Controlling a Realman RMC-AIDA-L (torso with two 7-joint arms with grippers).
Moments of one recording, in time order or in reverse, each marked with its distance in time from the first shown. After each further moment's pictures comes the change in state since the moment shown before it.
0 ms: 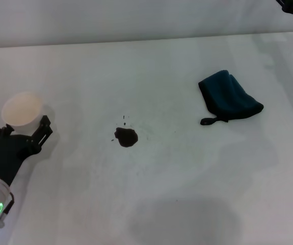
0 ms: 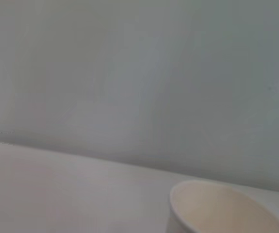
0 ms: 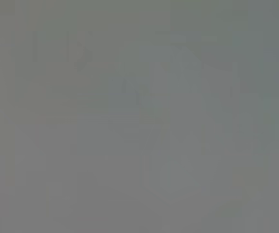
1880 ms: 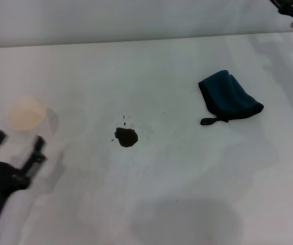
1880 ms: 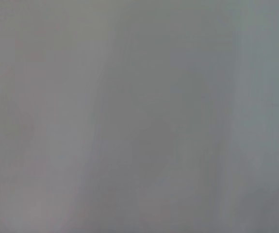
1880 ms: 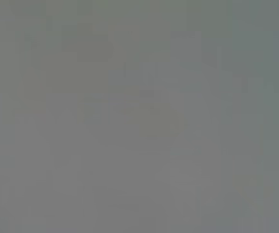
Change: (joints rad) left arm 0.168 0.009 0.209 -0.084 0.047 0.525 0.050; right arm -0.006 -0.004 -0.073 -0.006 0.000 0.000 0.017
